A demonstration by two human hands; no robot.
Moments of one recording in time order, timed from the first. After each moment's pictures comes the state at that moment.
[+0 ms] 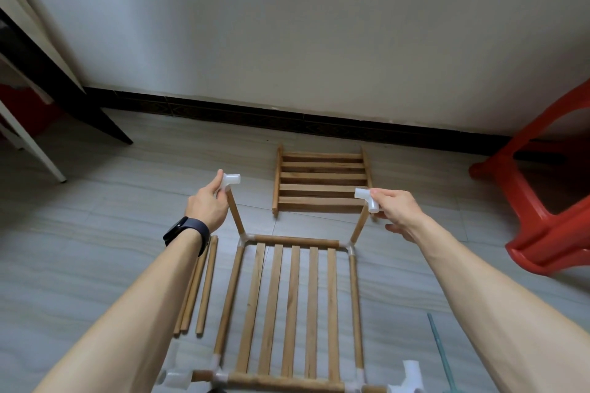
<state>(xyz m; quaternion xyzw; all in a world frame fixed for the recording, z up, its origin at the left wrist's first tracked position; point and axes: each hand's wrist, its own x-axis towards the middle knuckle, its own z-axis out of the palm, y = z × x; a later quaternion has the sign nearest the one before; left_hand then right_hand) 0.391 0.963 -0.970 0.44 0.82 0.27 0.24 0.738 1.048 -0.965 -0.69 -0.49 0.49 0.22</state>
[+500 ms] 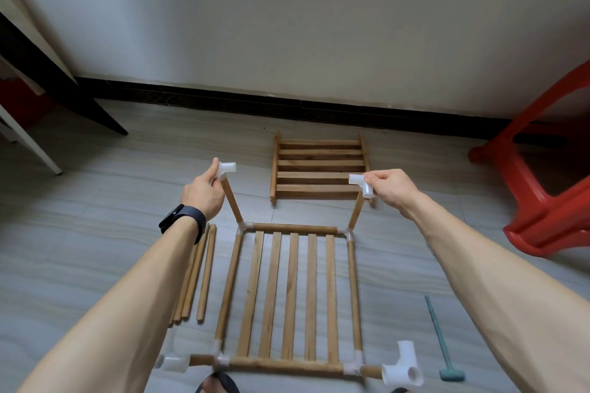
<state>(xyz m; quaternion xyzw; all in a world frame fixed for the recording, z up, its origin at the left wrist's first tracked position) 0.389 0.966 -0.979 0.45 0.82 0.25 0.24 0.732 1.048 -0.948 -0.68 -0.57 0.42 0.18</state>
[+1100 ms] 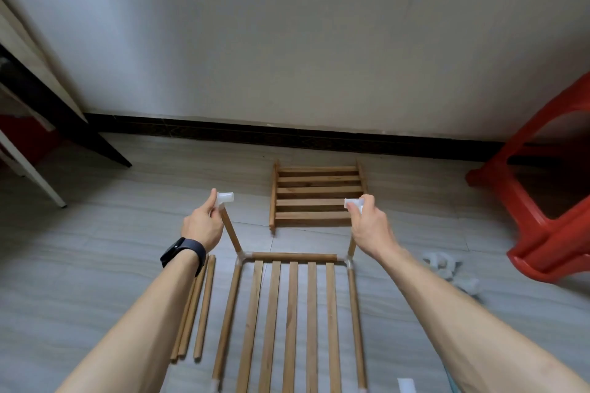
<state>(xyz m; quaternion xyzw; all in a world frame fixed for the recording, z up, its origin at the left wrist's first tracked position) 0.400 0.969 -0.973 0.44 0.83 0.27 0.22 0.711 1.033 -0.983 -0.66 -0.66 0.31 0.19</state>
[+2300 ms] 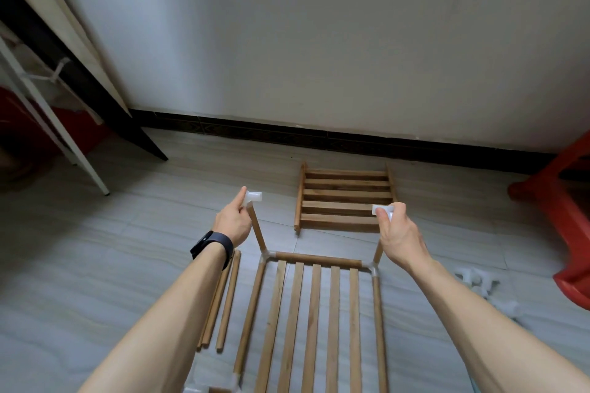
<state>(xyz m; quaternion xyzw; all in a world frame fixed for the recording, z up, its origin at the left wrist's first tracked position) 0.400 0.965 -0.965 0.42 0.82 0.27 0.27 0.712 1.036 -0.990 -0.65 -0.66 0.32 0.18</state>
